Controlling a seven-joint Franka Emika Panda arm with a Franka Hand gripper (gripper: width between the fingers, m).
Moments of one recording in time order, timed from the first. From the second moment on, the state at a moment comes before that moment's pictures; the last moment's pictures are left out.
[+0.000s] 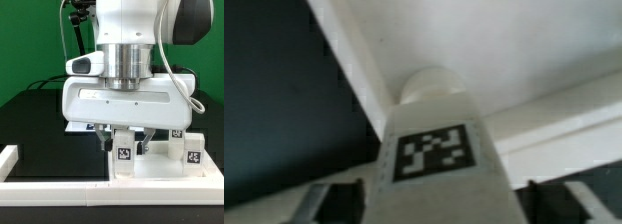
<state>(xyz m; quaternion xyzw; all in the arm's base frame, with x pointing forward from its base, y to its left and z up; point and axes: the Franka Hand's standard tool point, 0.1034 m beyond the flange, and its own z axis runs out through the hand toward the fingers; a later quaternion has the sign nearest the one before) 0.628 0.006 0.069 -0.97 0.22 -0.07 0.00</state>
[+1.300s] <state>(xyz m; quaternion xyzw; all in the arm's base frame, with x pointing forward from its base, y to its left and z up) 0.624 -0.004 0.066 -0.62 0.78 0.02 0.07</state>
